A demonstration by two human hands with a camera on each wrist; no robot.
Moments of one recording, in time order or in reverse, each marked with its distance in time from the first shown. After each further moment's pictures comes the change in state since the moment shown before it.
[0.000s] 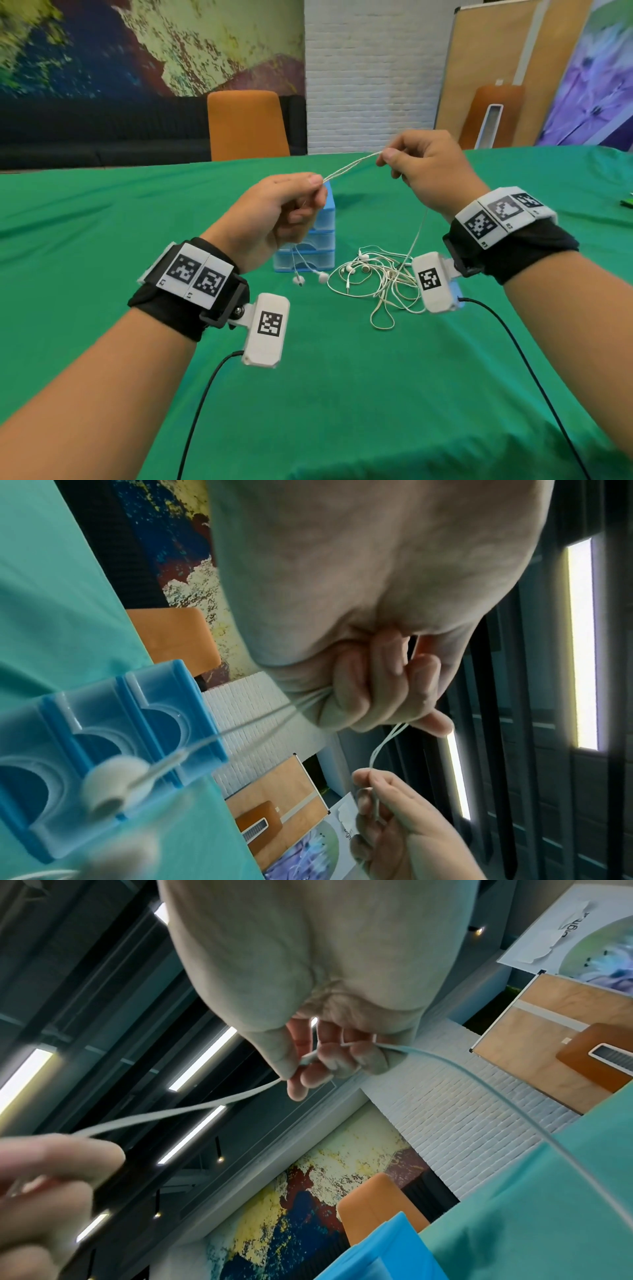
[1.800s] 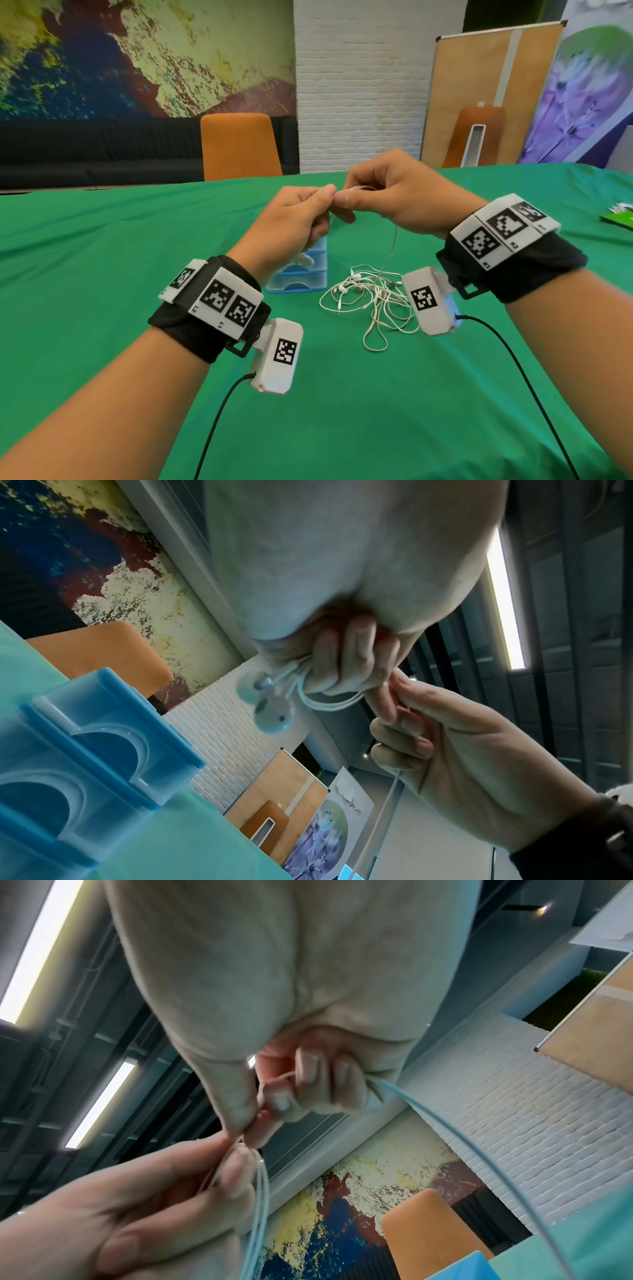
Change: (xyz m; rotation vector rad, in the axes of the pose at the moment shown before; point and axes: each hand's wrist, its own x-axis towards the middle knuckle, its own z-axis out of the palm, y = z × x) left_hand 0.019 0.012 0.028 0.311 0.151 0.142; right_hand -0.009 -0.051 -0.009 -0.034 -0.440 -0.214
